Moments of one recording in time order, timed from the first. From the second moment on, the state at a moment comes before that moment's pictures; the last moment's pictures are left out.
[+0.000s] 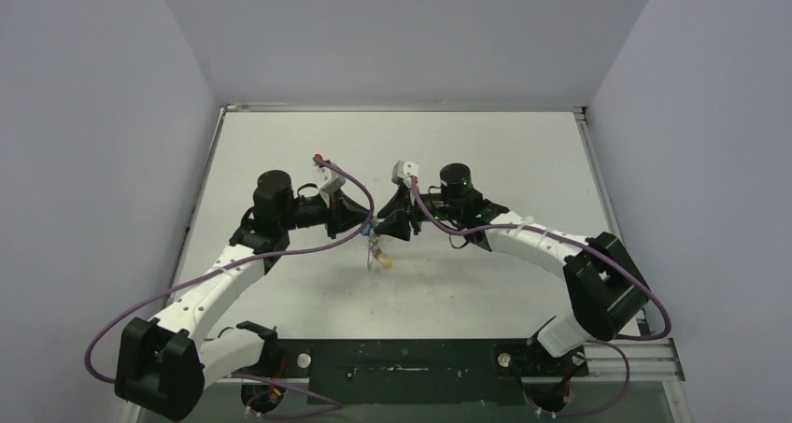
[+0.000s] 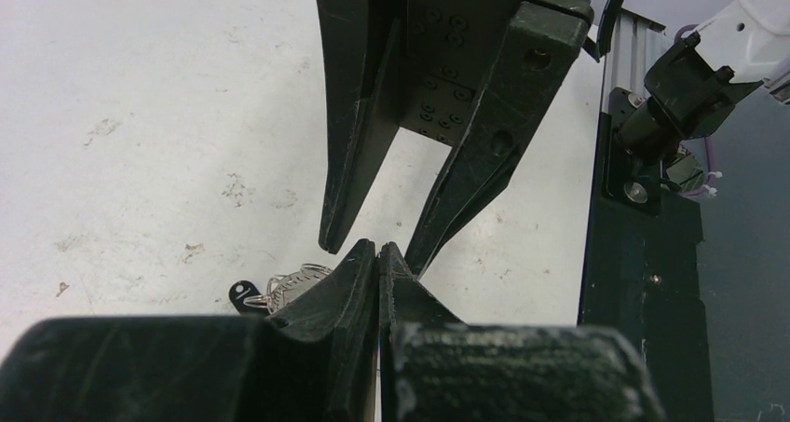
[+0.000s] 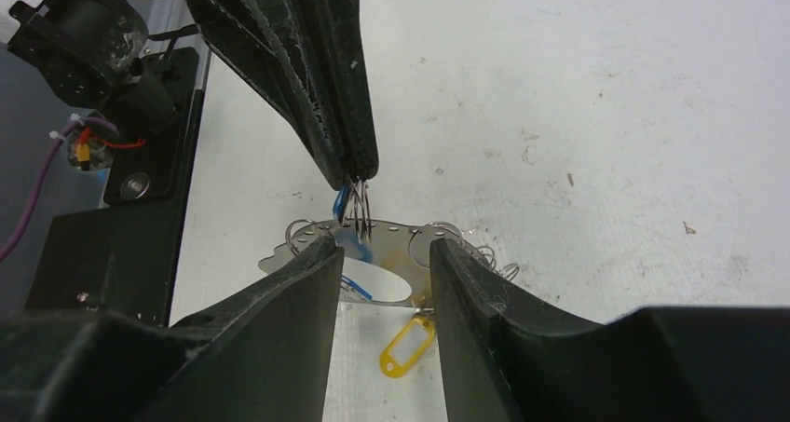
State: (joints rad) left arm -0.36 1.09 0.69 0.17 0.88 -0.04; right arm 0.67 1.53 0.90 0.33 -0.82 -0.09
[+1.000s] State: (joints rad) left arm -0.37 1.09 0.69 0.15 0.87 -0.04; right arm 0.68 1.55 0.91 0.37 -0.86 -0.09
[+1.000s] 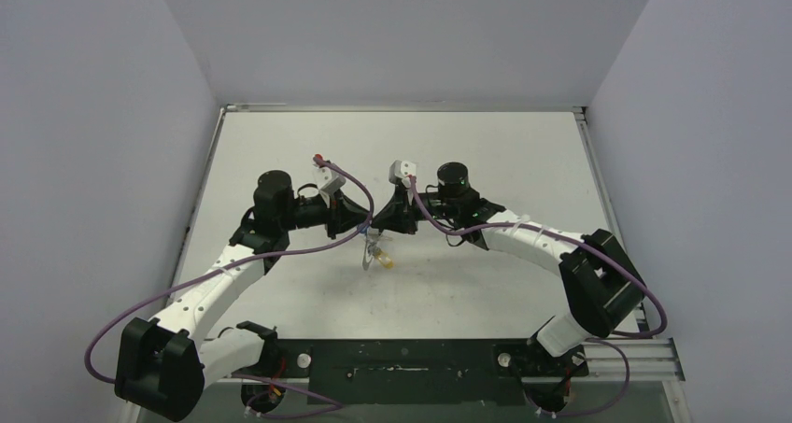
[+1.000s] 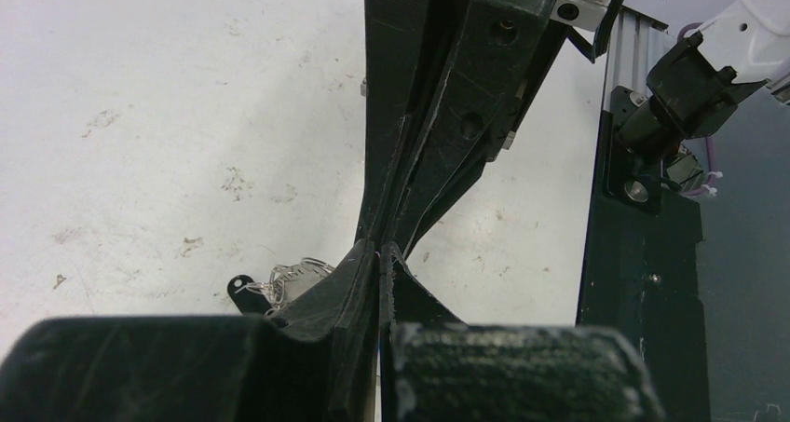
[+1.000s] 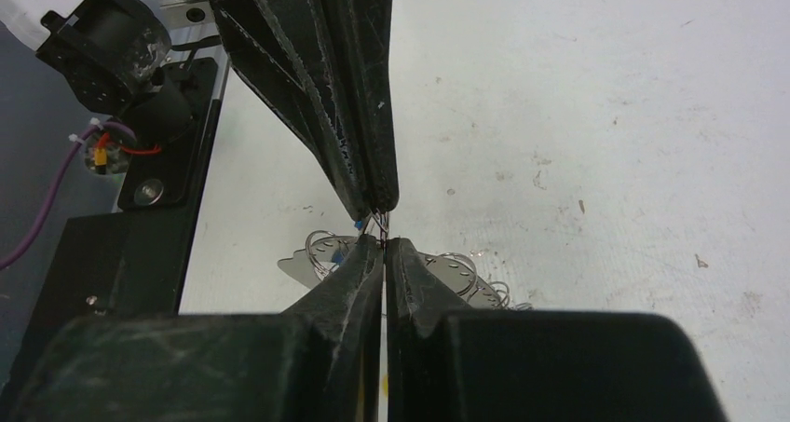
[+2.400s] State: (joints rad) left arm -0.37 1.00 0.69 -0.11 0.69 0.11; right arm 0.68 1.55 0.89 0.41 -0.87 -0.08
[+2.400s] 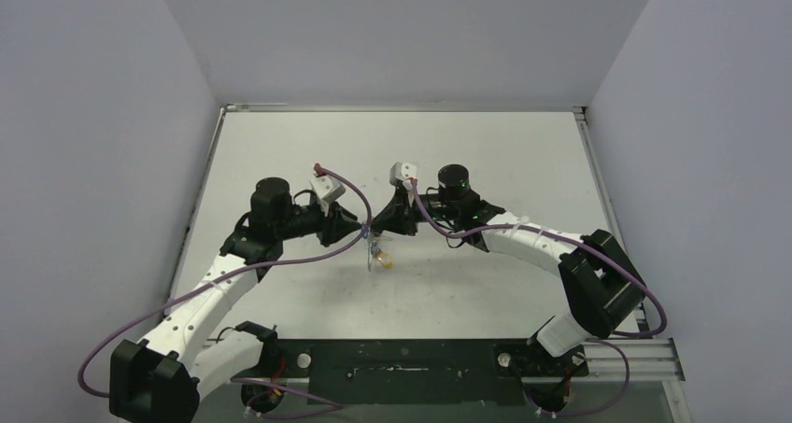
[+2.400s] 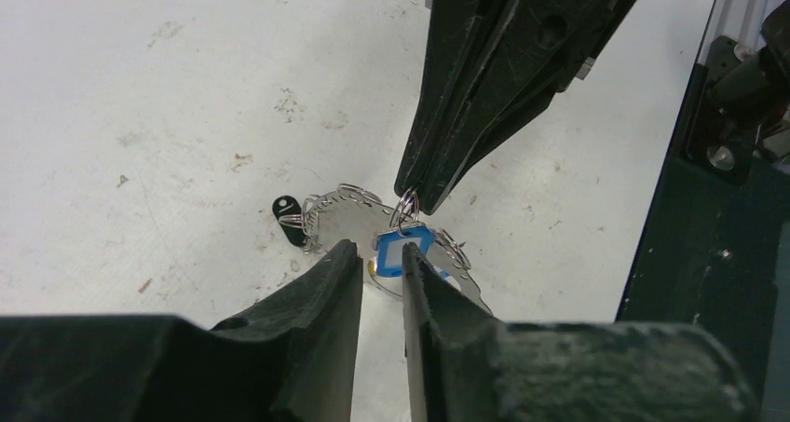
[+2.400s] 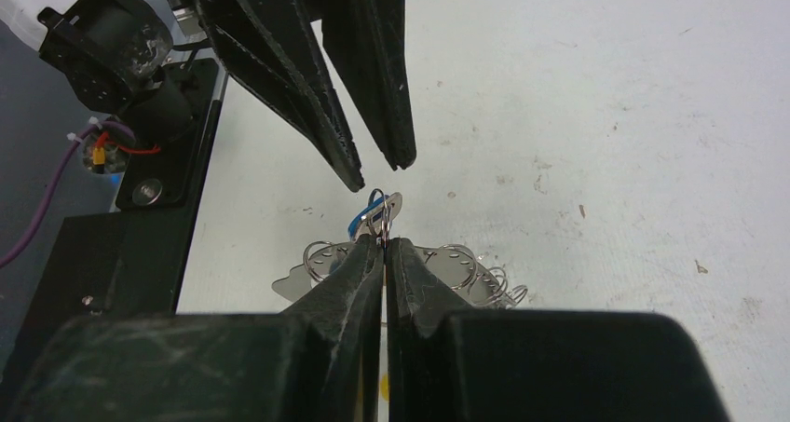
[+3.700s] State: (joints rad) left arm -0.37 1.04 0.65 0.05 0.75 0.03; right arm 0.67 1.55 0.89 0.41 -0.86 -0.07
